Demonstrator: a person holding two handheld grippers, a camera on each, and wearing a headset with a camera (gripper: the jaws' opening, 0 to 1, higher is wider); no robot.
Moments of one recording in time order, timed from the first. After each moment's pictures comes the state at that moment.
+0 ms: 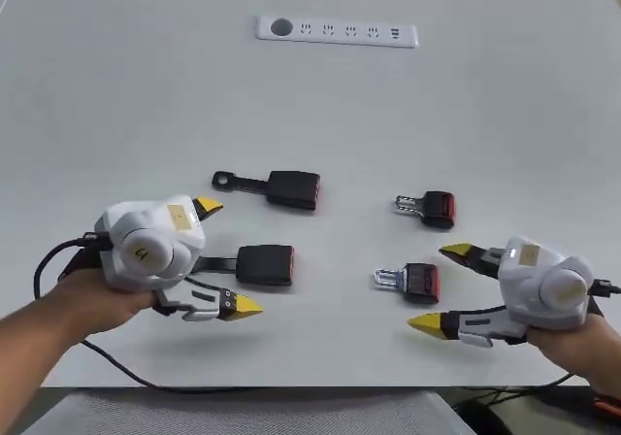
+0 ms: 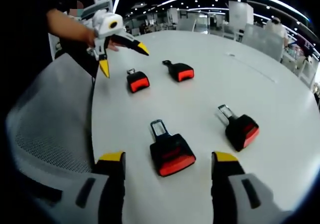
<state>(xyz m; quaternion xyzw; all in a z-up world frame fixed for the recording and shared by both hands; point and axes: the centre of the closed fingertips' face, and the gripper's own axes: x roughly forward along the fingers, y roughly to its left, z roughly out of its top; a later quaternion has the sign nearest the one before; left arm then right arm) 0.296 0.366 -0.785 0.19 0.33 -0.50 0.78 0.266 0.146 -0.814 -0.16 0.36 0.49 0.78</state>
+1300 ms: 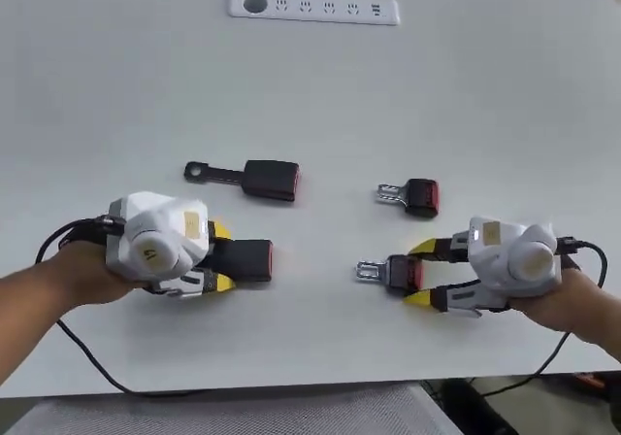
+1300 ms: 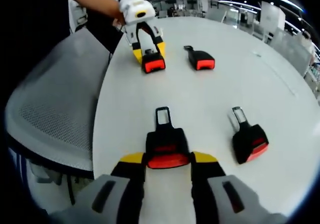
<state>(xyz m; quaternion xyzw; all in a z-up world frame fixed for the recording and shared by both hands) 0.292 0.354 -0.825 0.29 0.32 -0.60 0.67 0.265 0.142 -0.830 -0.24 0.37 0.56 0.70</state>
